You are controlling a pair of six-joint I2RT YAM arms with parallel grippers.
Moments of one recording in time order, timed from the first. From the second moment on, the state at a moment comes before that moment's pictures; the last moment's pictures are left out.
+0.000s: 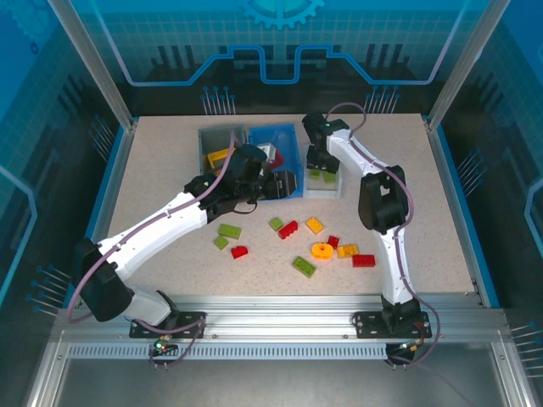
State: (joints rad) left arm -0.71 1.44 1.30 -0.50 0.03 -0.71; right arm 0.36 2.31 2.08 -1.08 0.20 0.65
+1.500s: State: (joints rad) left arm -0.96 2.07 1.70 -0.79 -0.07 -1.37; right arm 0.98 0.76 0.98 -1.02 0.38 0.54
